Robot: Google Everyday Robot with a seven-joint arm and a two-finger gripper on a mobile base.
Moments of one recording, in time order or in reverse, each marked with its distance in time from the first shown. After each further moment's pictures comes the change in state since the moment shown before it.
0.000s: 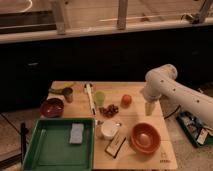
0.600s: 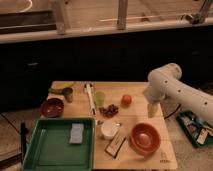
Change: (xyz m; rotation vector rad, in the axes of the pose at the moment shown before) arm 0.004 0.021 -0.026 -0.011 0.018 0.044
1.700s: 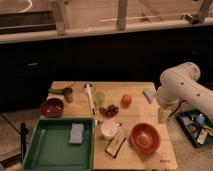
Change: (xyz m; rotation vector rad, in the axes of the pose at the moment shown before) arm 0.016 0.034 -0.045 -0.020 0.039 0.064
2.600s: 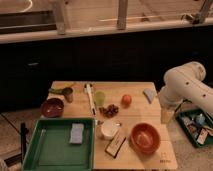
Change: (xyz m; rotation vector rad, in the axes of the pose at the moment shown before) arm 0.024 0.029 -0.027 -0.011 0.005 0.049
